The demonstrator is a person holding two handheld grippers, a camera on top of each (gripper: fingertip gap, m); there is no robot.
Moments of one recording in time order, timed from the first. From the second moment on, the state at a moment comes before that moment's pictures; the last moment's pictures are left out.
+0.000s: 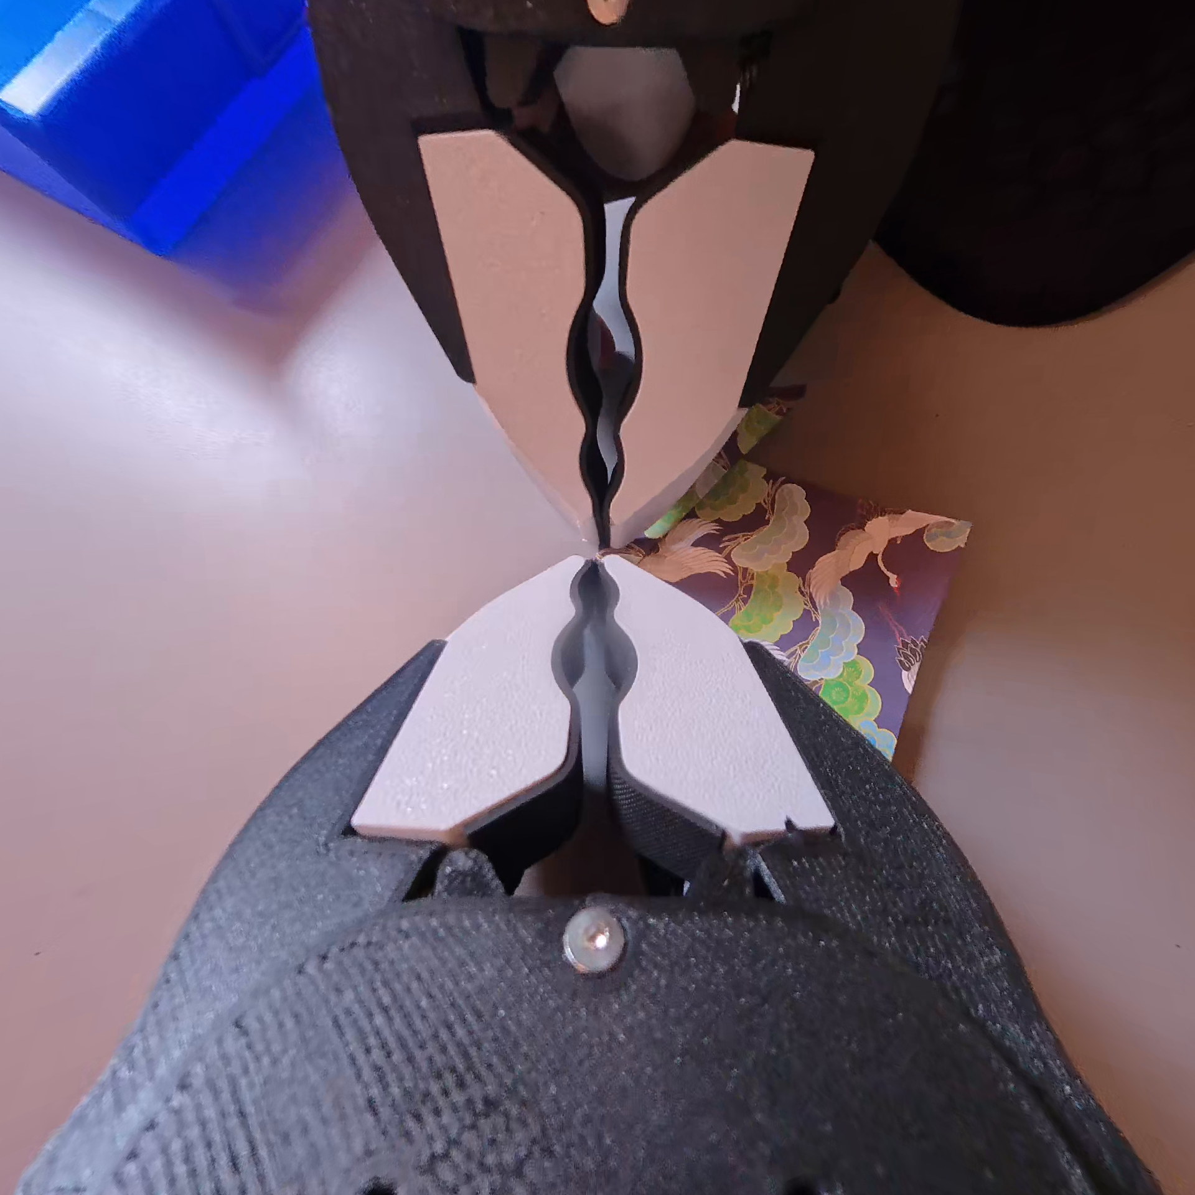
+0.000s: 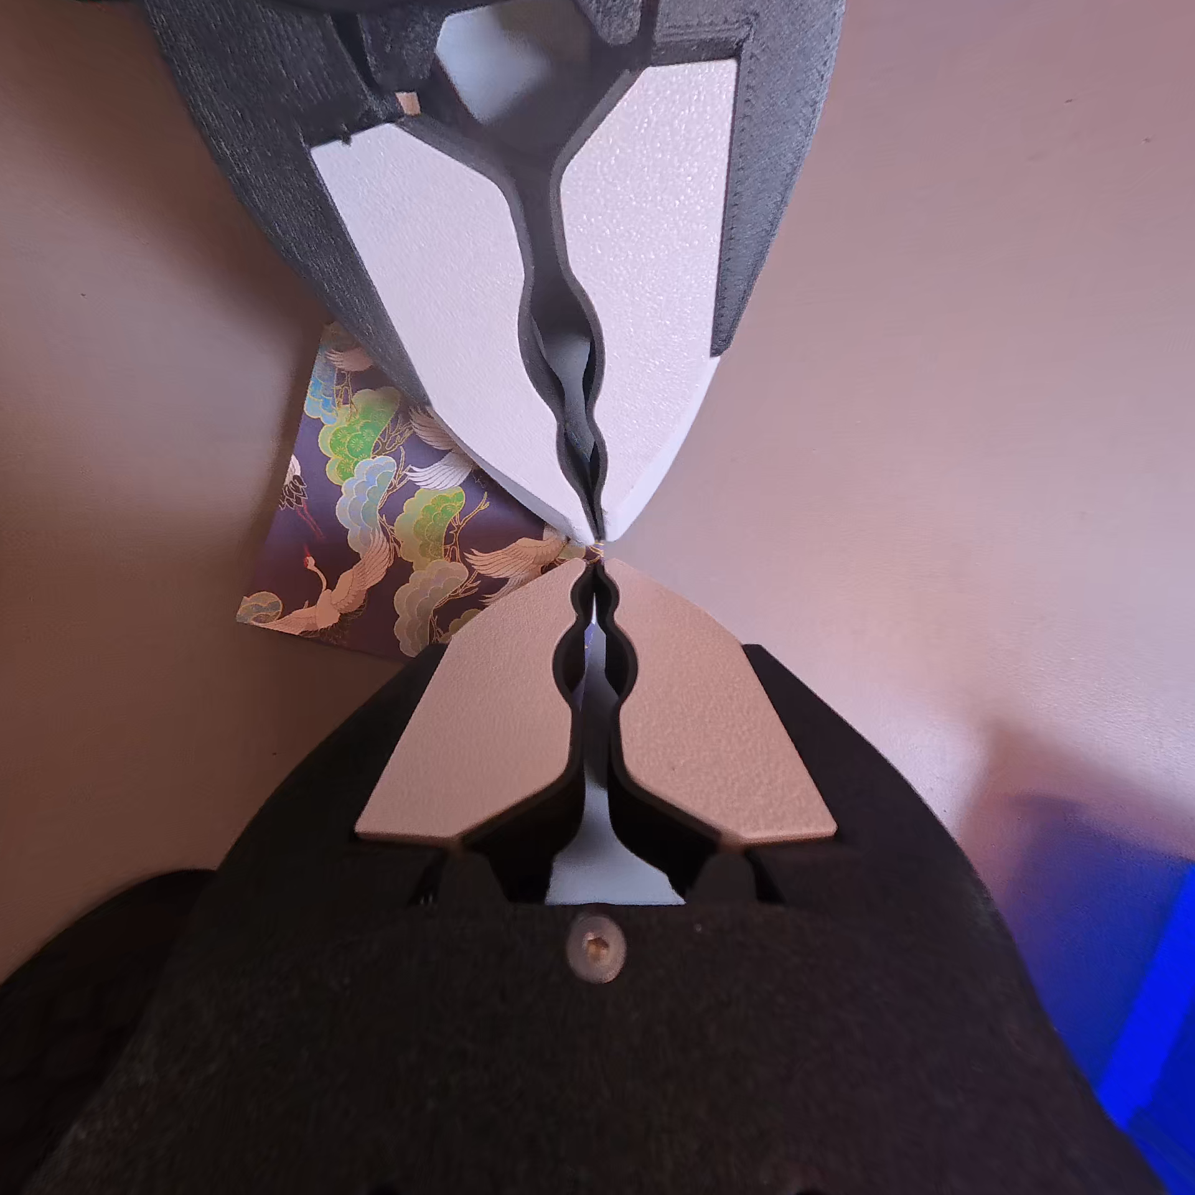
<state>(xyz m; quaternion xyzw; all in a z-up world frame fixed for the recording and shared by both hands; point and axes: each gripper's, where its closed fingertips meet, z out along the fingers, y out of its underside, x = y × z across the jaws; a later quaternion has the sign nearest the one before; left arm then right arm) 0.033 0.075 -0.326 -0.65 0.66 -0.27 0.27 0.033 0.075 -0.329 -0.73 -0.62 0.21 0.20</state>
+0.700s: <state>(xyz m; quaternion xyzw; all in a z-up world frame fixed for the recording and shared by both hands) 0.033 0.079 -0.329 -0.63 0.69 -0.20 0.28 0.045 0.074 -0.330 -0.76 -0.58 0.24 0.16</state>
